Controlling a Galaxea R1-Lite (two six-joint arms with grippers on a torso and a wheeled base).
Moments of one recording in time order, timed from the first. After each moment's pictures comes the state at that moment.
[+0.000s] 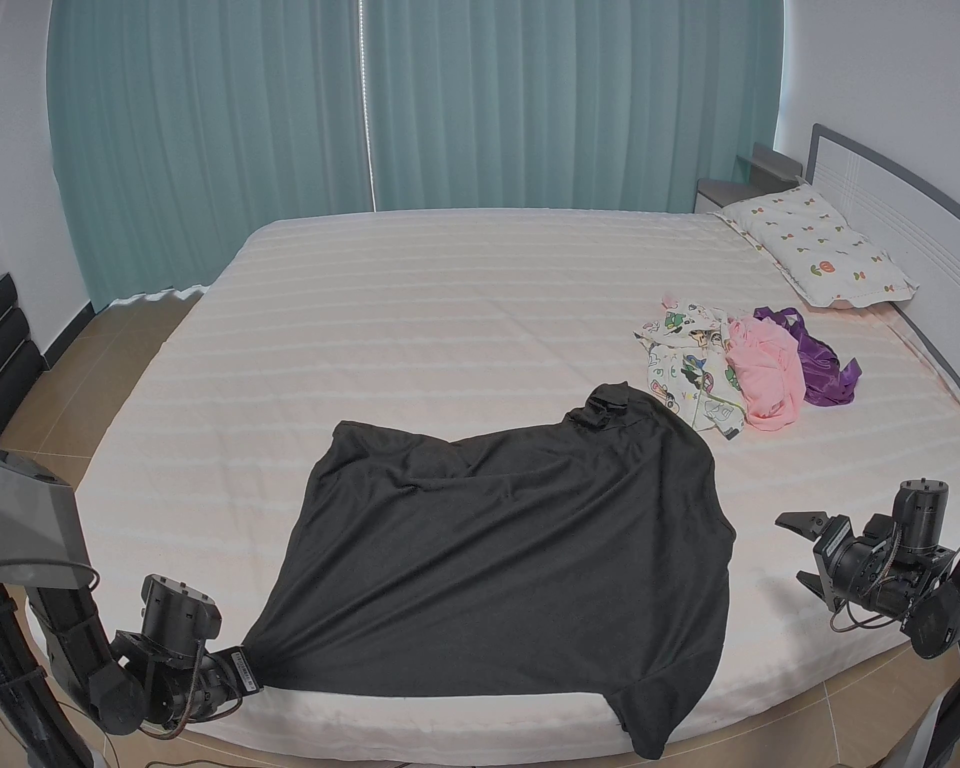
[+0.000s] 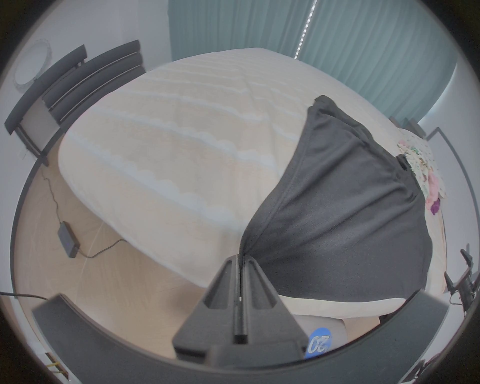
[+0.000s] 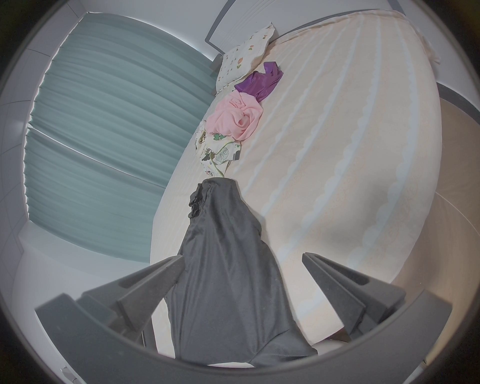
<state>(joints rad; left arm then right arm) -0.27 1.97 -0.03 -0.94 0.21 -0.68 -0.04 1.80 -0.10 -1.19 0.20 0.95</state>
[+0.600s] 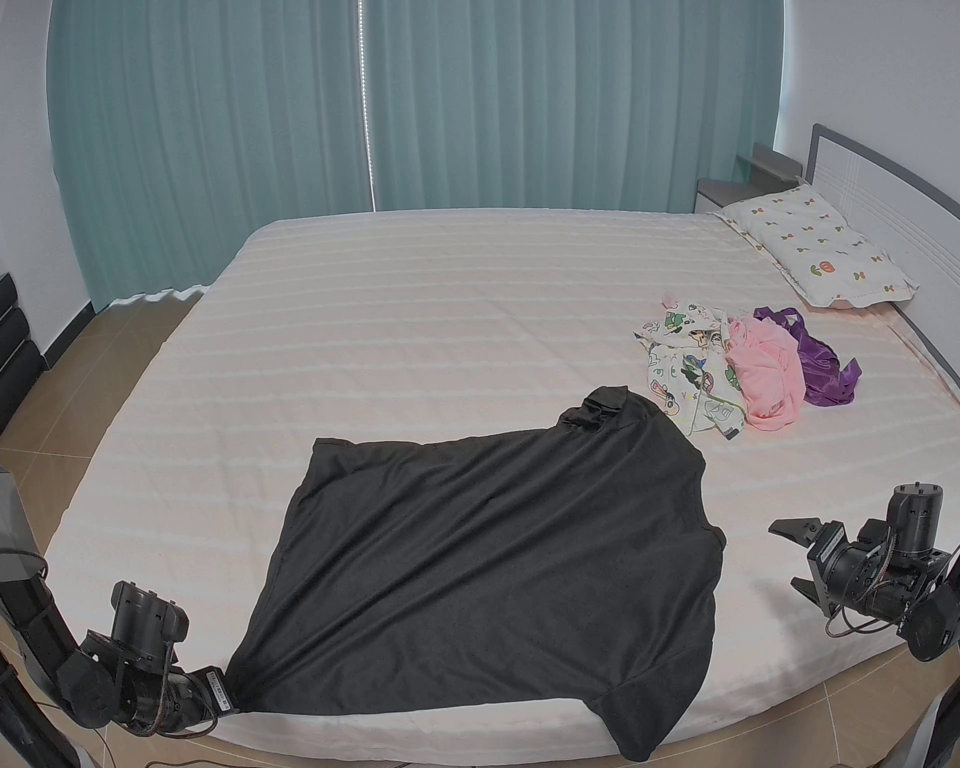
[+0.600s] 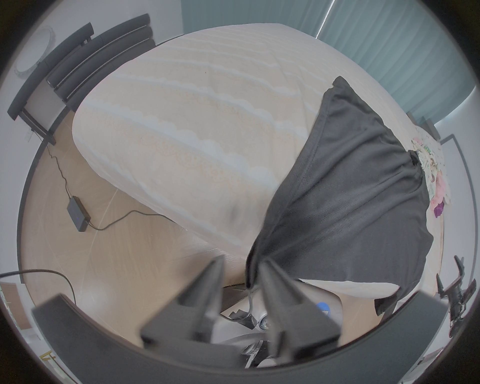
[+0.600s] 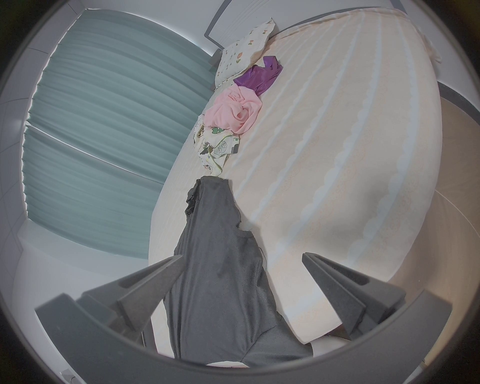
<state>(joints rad) -0.15 1.83 -0.02 -0.67 0.07 -0.67 -0.01 1.82 -0.10 -1.19 0.20 0.95</state>
